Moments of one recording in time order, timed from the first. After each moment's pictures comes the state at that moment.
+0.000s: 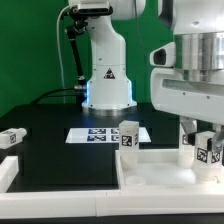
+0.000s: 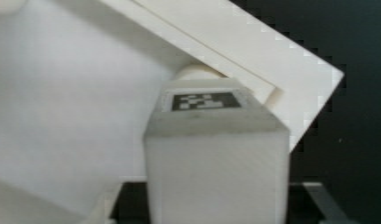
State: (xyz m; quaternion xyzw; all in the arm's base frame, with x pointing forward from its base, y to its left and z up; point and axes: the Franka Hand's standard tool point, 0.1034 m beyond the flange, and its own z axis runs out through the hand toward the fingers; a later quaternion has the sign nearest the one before) arm 0.628 0.108 0.084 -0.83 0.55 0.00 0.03
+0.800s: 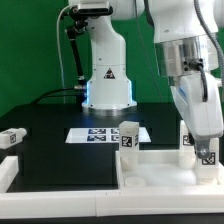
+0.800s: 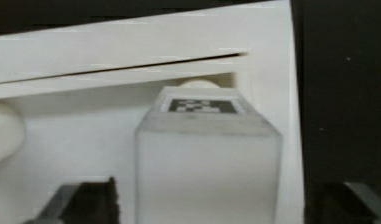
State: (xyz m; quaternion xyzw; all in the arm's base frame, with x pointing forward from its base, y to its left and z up) arm 0.630 0.110 0.082 -0.74 0.68 0.01 0.03
